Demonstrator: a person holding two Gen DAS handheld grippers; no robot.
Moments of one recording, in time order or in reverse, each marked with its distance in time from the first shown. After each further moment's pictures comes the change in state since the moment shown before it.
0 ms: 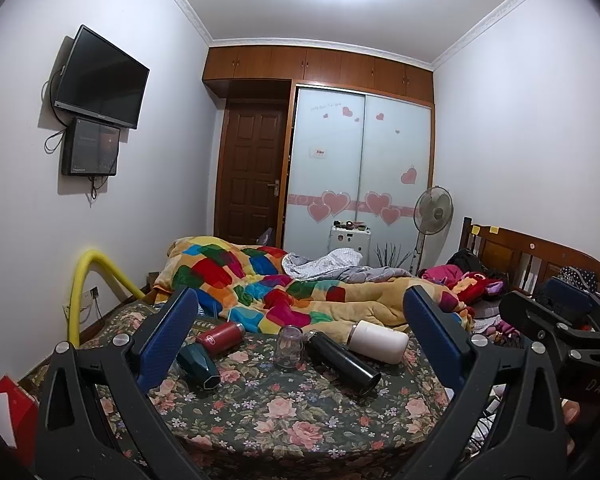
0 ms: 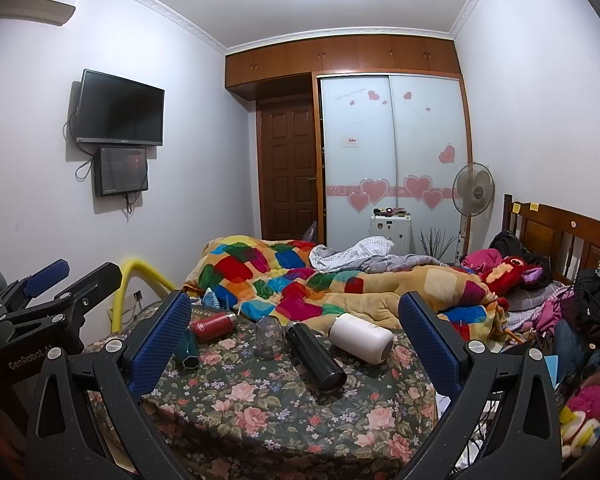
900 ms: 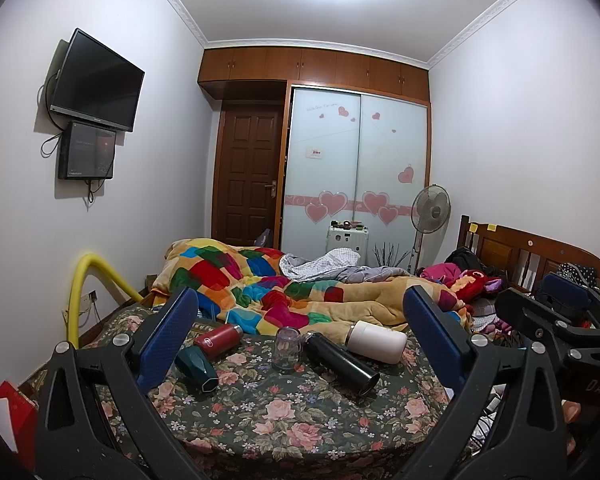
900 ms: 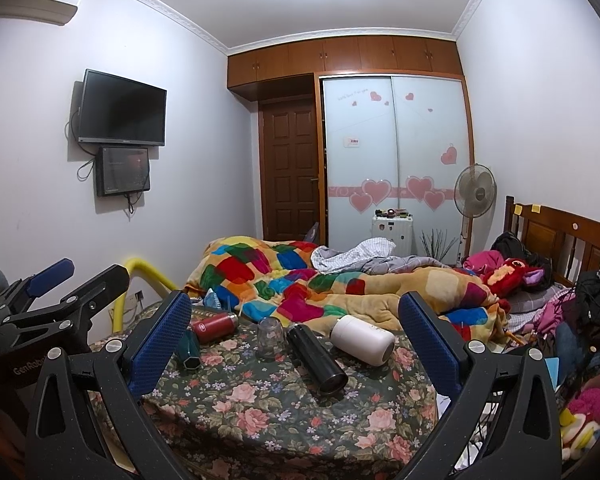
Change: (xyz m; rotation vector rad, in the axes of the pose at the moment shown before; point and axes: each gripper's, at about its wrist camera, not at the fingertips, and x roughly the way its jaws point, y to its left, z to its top) left arm 0.000 0.002 -0.003 0.000 -0.003 -0.003; right arm 0.002 0.001 -0.001 -0.005 0.000 -0.001
